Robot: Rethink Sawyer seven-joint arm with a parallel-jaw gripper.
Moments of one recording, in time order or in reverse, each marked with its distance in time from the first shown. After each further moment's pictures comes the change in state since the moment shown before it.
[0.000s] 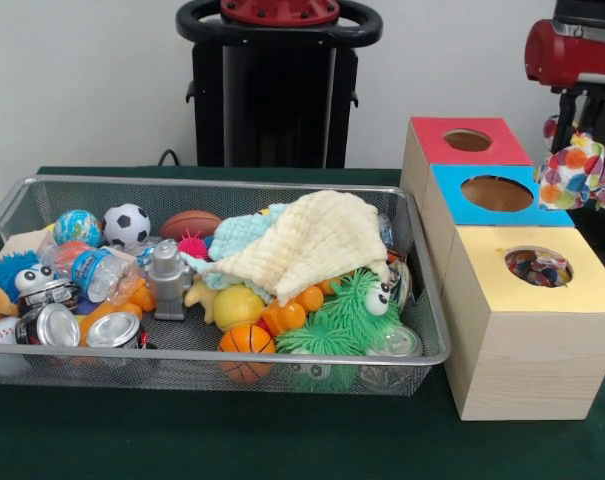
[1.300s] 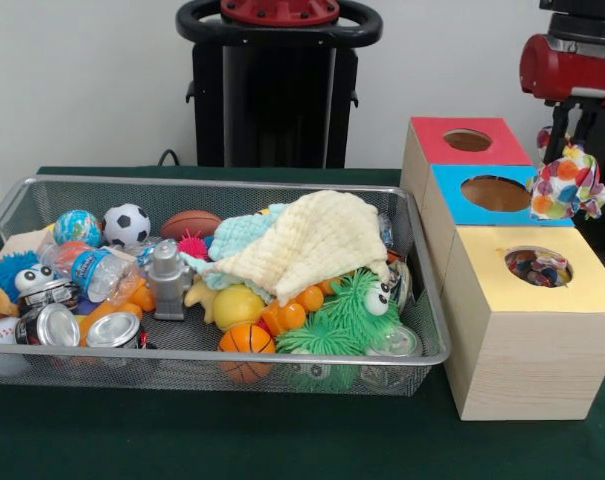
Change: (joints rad) arm 0.014 0.034 -0.011 0.000 0.000 -0.004 0.000
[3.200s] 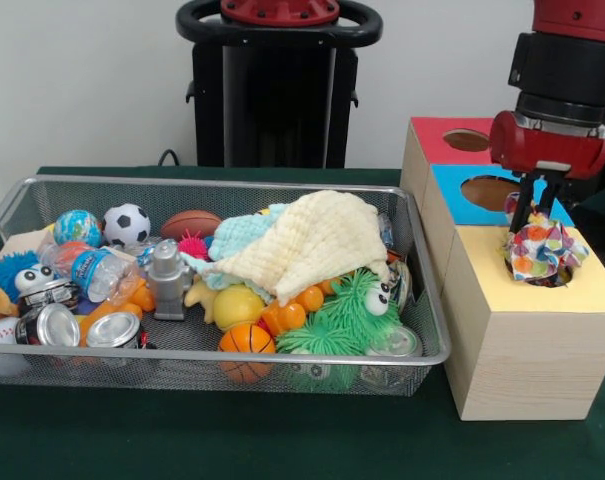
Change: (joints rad) arm 0.003 0.128 -0.014 0.001 0.001 -0.171 0.000
